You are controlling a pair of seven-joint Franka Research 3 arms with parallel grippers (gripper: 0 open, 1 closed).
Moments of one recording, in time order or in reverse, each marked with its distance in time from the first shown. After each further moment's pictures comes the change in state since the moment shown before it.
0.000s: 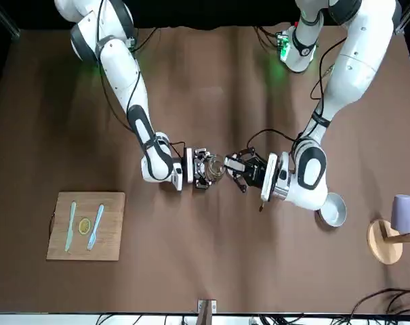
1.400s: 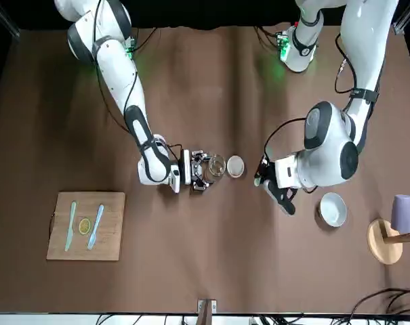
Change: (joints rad) left arm -0.037 -0.272 0.021 -0.012 0.939 0.262 -1.568; right arm -0.024 -0.008 -0.001 0.001 -0.065 0.001 0.000
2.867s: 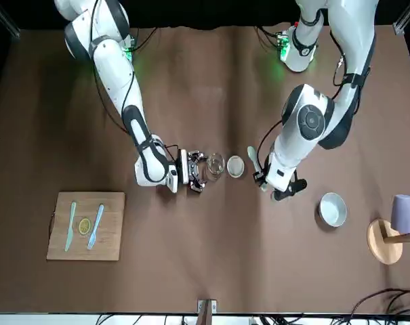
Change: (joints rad) left arm -0.082 -0.089 0.000 -0.138 0.420 0.174 -1.213; right arm -0.020 -0.014 0.001 -0.021 -0.074 0.002 0.000
